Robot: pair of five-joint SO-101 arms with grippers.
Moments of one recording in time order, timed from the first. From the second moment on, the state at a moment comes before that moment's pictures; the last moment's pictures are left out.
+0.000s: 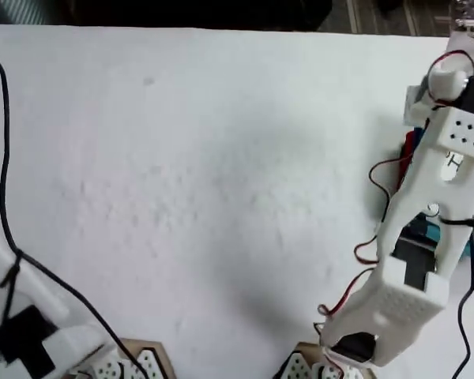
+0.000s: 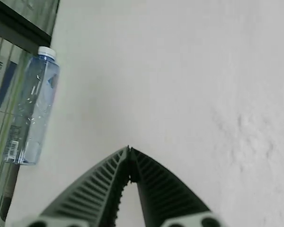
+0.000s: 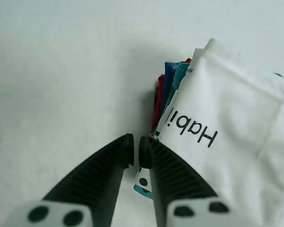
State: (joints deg) left arm -42.5 -13.3 -30.9 102.2 -29.4; right arm 18.9 14.3 -45.8 97.0 16.0
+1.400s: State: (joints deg) left arm -15.7 -103.6 87.5 59.0 -18.2; right arm 0.1 -86.1 78.7 66.5 16.0
